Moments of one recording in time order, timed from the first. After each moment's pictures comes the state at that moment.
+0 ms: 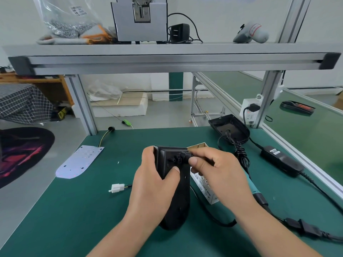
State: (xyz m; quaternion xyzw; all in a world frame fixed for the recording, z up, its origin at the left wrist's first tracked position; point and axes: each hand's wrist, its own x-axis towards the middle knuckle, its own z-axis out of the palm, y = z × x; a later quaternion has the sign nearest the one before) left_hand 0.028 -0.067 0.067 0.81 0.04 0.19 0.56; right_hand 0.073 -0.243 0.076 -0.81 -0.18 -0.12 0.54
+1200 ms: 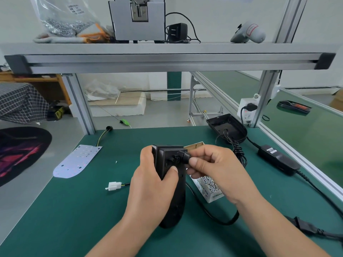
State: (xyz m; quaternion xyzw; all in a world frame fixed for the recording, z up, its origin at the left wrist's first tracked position) left_hand 0.023 -0.072 0.069 0.82 0.06 0.20 0.53; right_hand 0.080 -0.253 0.083 -0.73 -0.15 0.02 0.66
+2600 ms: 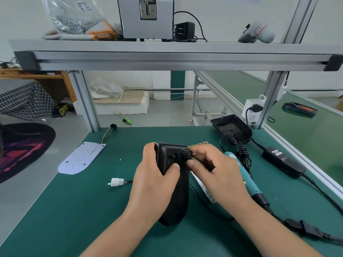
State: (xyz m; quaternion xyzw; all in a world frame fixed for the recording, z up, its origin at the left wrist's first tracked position) left_hand 0.030 -0.061 0.067 0.81 0.04 0.19 0.56; right_hand 0.088 -0.243 0.045 -0.81 -0.24 -0.19 0.50
